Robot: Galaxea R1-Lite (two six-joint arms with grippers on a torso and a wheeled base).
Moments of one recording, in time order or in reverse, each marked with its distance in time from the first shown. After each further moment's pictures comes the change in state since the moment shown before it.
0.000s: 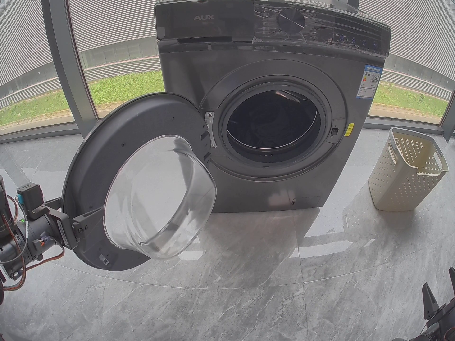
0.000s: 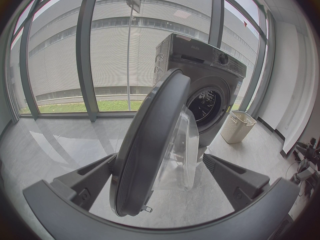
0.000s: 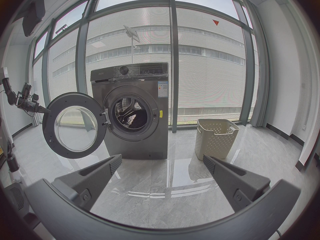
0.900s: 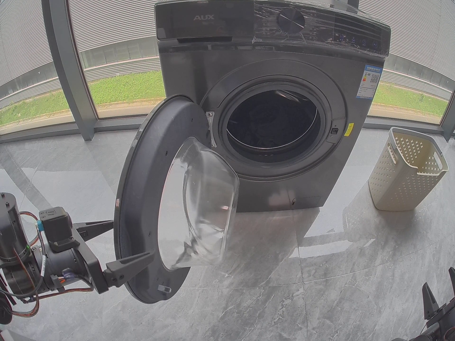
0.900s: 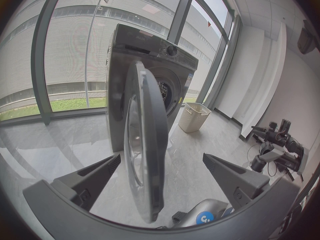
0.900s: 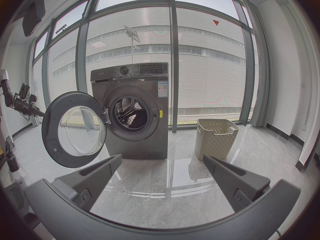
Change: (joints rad) left arm -0.328 -0.007 0.058 -0.054 -0.107 -0.036; right arm 0.001 0.000 0.000 0.000 0.000 0.000
